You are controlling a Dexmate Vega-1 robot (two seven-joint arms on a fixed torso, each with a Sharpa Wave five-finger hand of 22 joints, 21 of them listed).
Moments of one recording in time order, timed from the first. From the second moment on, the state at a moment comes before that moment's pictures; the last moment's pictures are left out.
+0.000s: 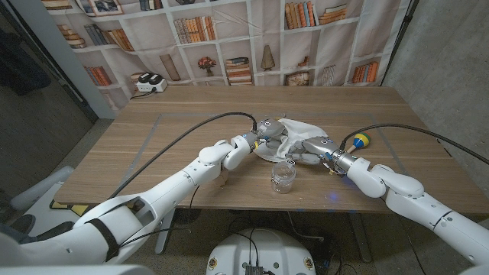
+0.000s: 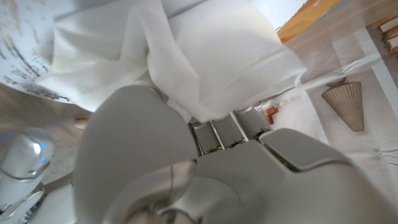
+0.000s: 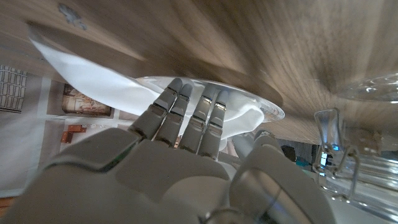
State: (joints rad) left arm 0.58 0.33 0.80 -1.27 1.08 -0.22 0.18; left_hand 1.17 0.05 0.50 -0.13 0.17 1.02 -0.08 0.47 0.19 1.04 -0.17 0.20 0.49 1.00 -0.16 0.23 0.34 0.70 -0.07 0.74 0.18; right arm -1.09 -0.83 -0.40 -1.70 -0.78 0.25 -0.10; right_hand 0.29 0.13 0.20 -0.03 0.22 0.63 -0.11 0.20 0.19 0.66 -0.11 0.24 0.19 0.49 -0.05 0.19 0.18 0.46 -0.04 0.21 0.19
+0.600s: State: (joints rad) left arm 0.49 0.26 0.83 -1.08 1.13 -0.20 0.23; left_hand 1.17 0.05 0.51 -0.13 0.17 1.02 -0.08 0.46 0.19 1.04 -0.17 0.20 0.49 1.00 -0.16 0.23 0.34 0.70 -0.07 0.74 0.18; right arm -1.09 -0.83 -0.39 -1.68 -0.77 0.26 -0.10; right_hand 0.29 0.13 0.20 -0.03 0.22 0.64 -0.12 0.20 0.19 0.66 -0.11 0.23 0.18 0.49 -0.05 0.19 0.18 0.46 -0.04 0.21 0.19
